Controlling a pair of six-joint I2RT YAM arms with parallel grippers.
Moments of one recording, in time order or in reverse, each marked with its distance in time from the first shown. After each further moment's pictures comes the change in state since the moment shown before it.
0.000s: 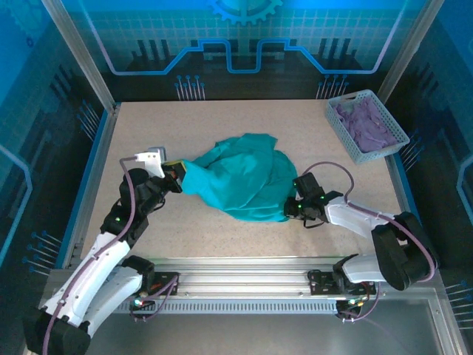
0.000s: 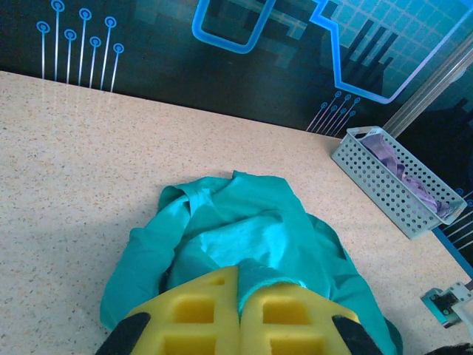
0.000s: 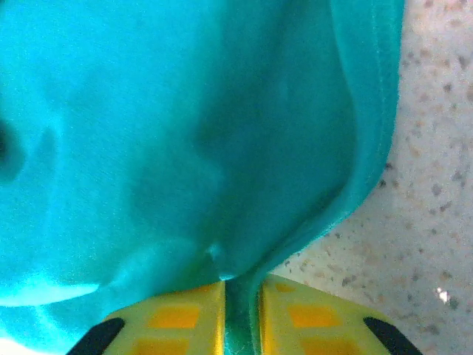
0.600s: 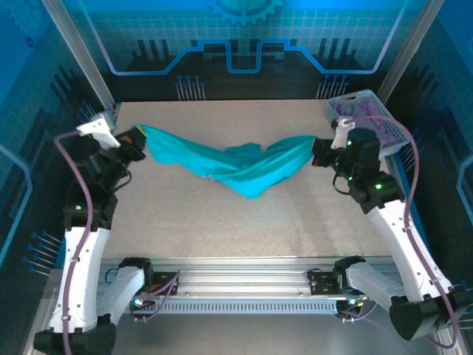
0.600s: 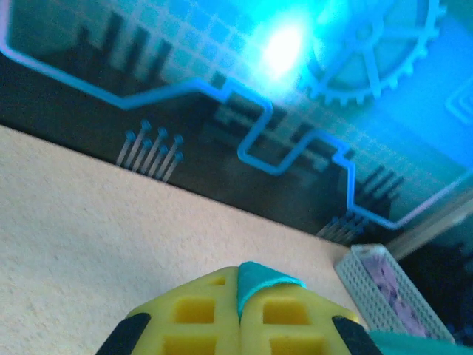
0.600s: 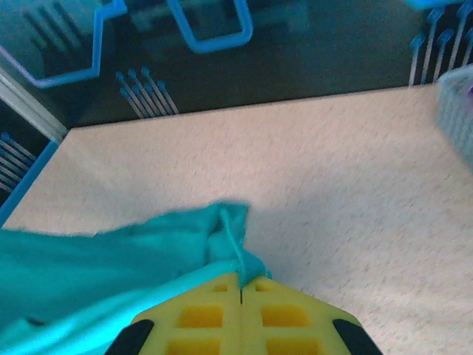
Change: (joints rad) left arm 0.396 0.097 0.534 -0.342 0.154 -0.122; right arm -0.235 -0.354 0.540 -0.206 0.004 -0.294
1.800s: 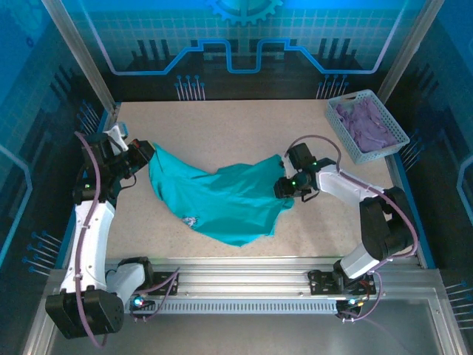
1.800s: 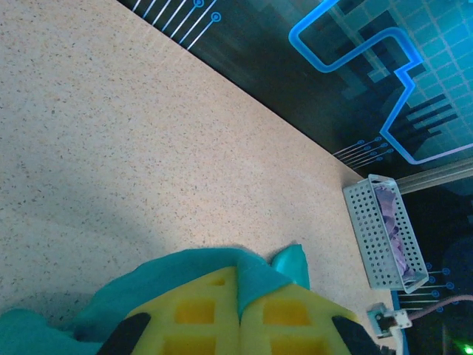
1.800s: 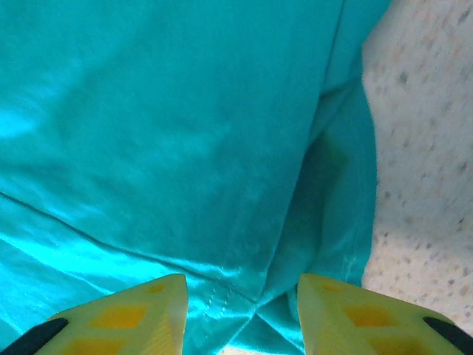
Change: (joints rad) left arm 0.090 0.157 -0.136 -0.069 0.249 -0.054; right arm 0.182 0.587 -0.149 -0.081 -0.098 -0.065
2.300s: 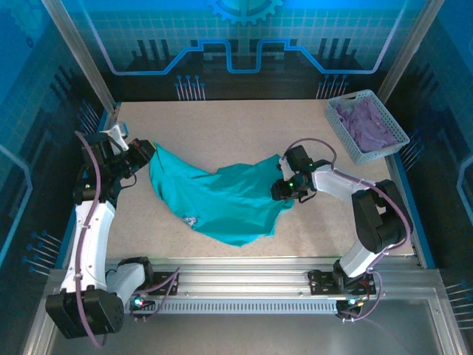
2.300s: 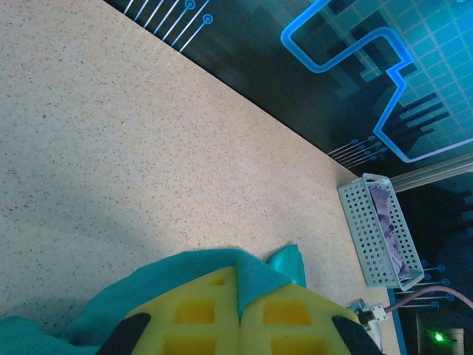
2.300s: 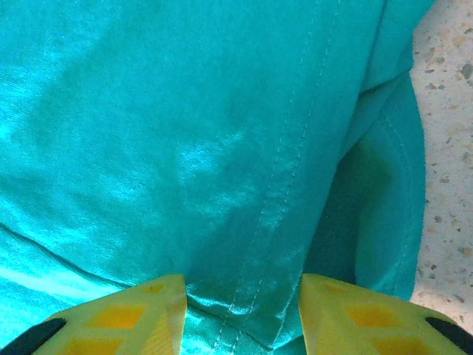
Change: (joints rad) left arm -0.001 0.000 -0.006 0.022 0.011 0.003; right arm 0.000 0.070 -0.007 0.068 -0.048 0.004
